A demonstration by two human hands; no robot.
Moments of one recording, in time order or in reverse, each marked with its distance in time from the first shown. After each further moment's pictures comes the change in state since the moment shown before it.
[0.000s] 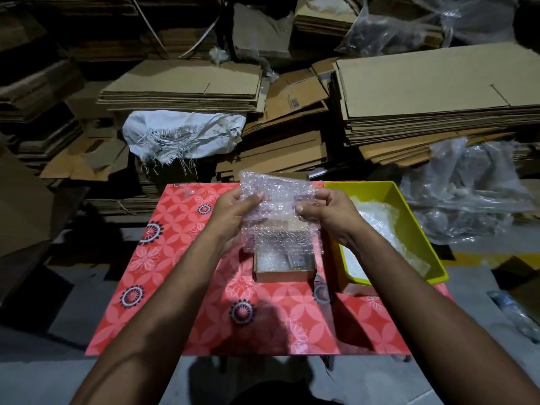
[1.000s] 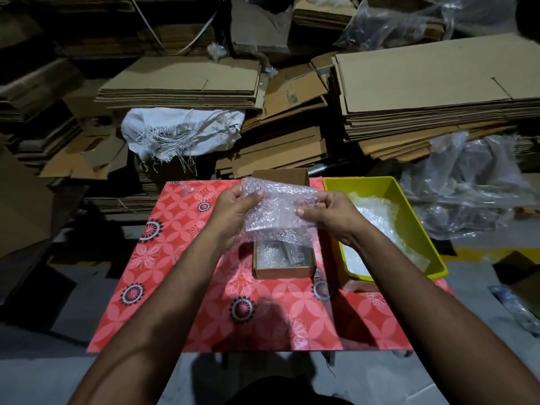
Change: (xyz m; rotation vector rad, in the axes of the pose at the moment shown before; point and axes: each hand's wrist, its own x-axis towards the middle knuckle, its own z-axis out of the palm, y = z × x) left_hand -0.007 0.003 0.007 0.131 0.020 -0.002; right_hand -0.004 0.009 -0.011 -0.071 -0.049 0.078
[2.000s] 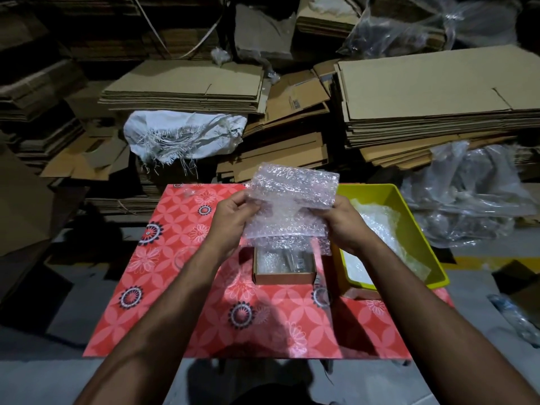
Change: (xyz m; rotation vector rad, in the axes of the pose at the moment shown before) left_hand 0.001 -0.012 -0.004 0.090 0.015 0.220; right_hand -0.013 -0.016 0.008 0.075 -0.020 -0.107
